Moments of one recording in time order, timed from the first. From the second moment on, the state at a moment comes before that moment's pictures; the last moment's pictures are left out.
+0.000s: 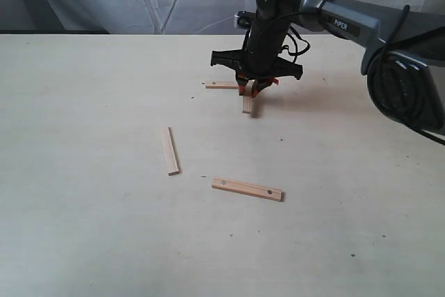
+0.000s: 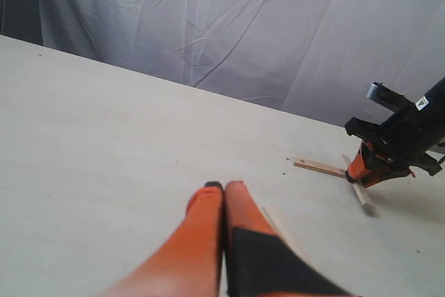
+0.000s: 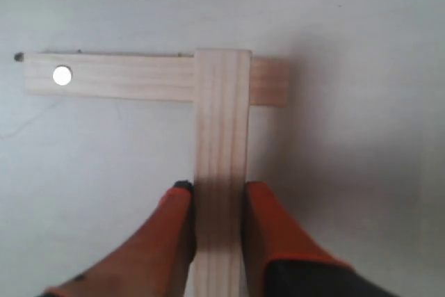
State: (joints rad) left arm 0.01 0.00 0.00 -0.24 0.21 -0.12; right arm 0.43 2.52 -2.18 0.11 1.07 0.42
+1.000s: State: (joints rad) left arm 0.01 0.00 0.00 -0.24 0.21 -0.12; right arm 0.44 2.54 -2.19 -0.02 1.16 0.33
